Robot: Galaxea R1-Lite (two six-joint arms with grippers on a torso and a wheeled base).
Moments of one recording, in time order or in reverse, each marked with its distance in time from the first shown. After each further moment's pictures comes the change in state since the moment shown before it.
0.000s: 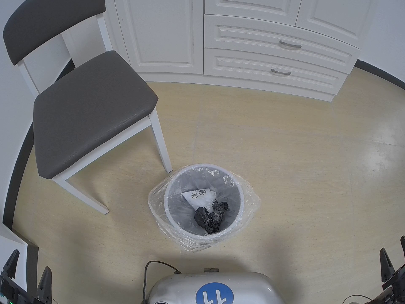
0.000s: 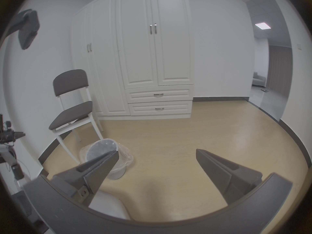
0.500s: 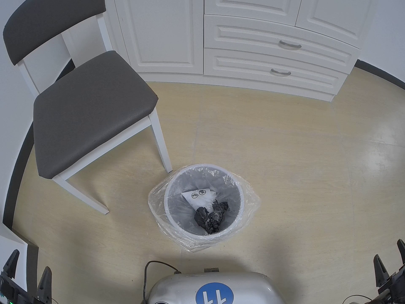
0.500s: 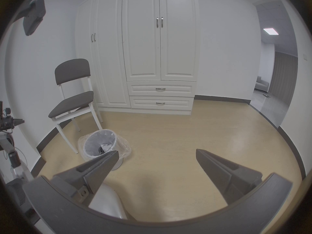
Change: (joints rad) left arm 0.000 0.000 0.000 0.000 0.000 0.001; right arm 0.001 0.001 0.000 0.056 0.020 -0.077
